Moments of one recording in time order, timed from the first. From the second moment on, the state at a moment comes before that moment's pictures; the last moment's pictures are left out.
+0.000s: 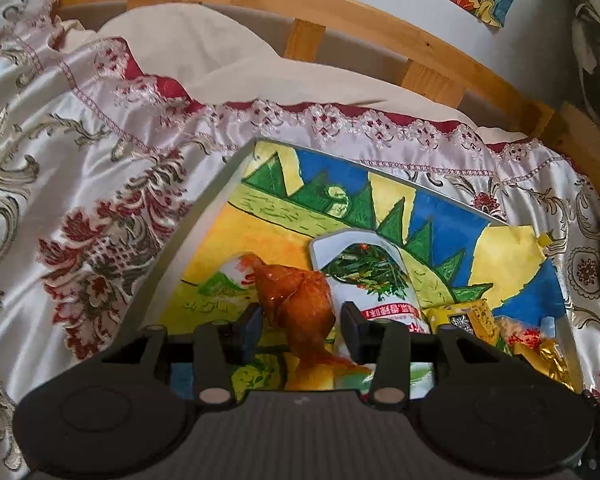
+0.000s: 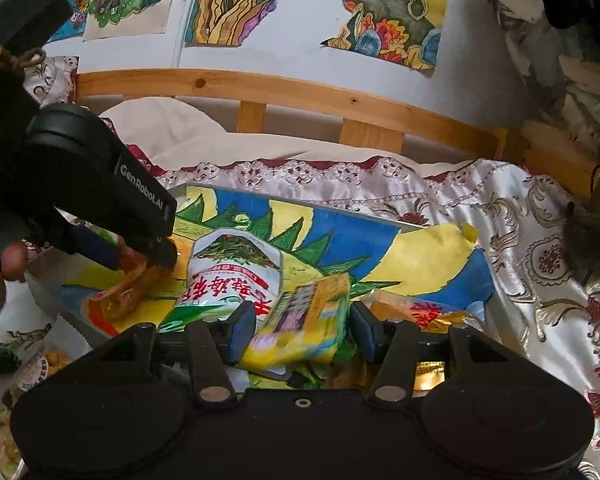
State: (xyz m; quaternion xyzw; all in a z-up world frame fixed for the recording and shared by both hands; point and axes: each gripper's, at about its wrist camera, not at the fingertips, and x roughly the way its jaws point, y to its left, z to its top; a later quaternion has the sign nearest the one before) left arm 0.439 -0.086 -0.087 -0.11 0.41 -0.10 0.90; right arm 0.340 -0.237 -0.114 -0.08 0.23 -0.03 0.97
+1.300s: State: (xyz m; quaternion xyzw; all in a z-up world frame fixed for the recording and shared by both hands) left arm 0.124 0.027 0.021 -0.06 0.22 -0.05 0.97; right arm 0.048 -0.236 0.033 0.02 0.03 0.02 1.00
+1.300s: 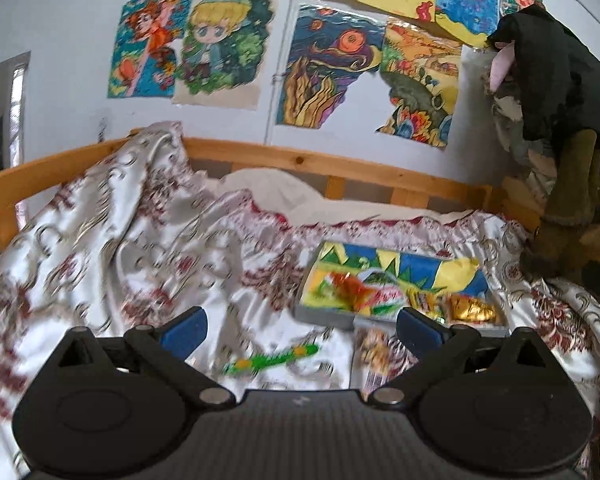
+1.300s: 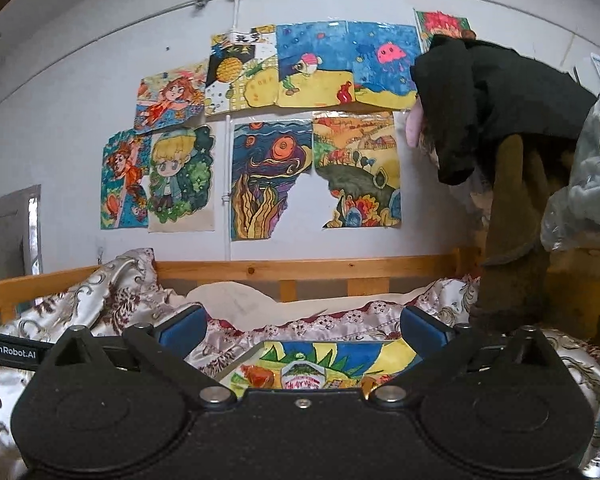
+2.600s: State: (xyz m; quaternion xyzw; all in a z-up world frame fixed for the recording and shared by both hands) left arm 0.061 0.034 0.008 -0.02 0.34 -0.06 0.94; right arm -0.027 -0.200 -0.006 -0.09 0.18 -0.02 0.98
